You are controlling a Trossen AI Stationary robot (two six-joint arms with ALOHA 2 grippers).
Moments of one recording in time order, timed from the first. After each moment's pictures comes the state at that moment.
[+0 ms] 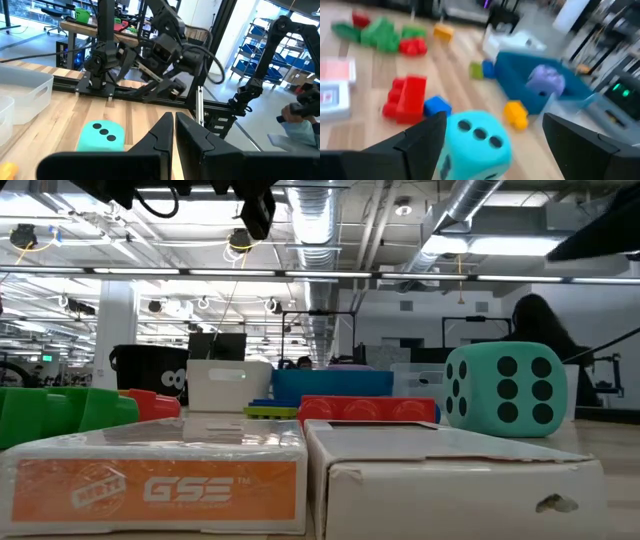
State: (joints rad) left arm -0.25 1.41 0.69 0.69 -0.06 -0.25; right arm 1.00 1.42 0.77 -0.78 1.23 1.10
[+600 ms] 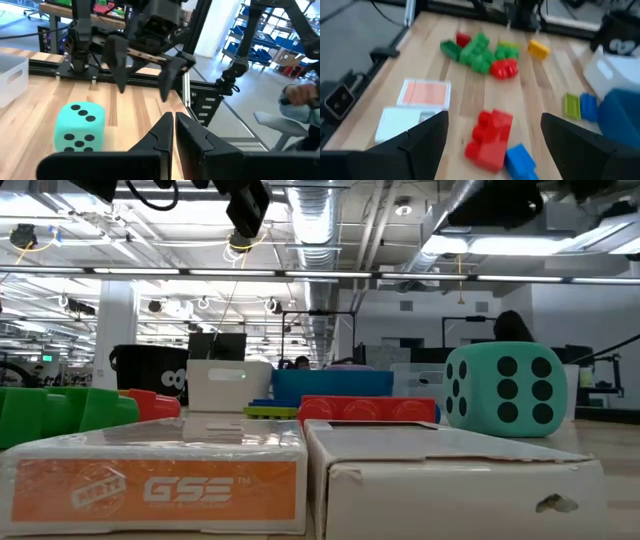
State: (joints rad) left arm -0.33 1.41 0.69 0.62 -0.06 -0.25; right arm 0.67 1.34 0.75 0.02 0.61 0.20
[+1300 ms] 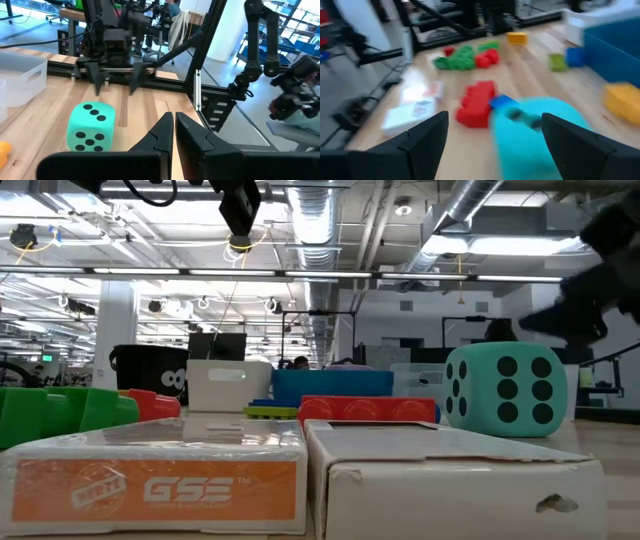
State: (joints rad) left arm -0.37 1.41 0.69 0.62 -0.19 -0.25; right arm 0.75 1.09 0.03 0.76 0.74 0.44
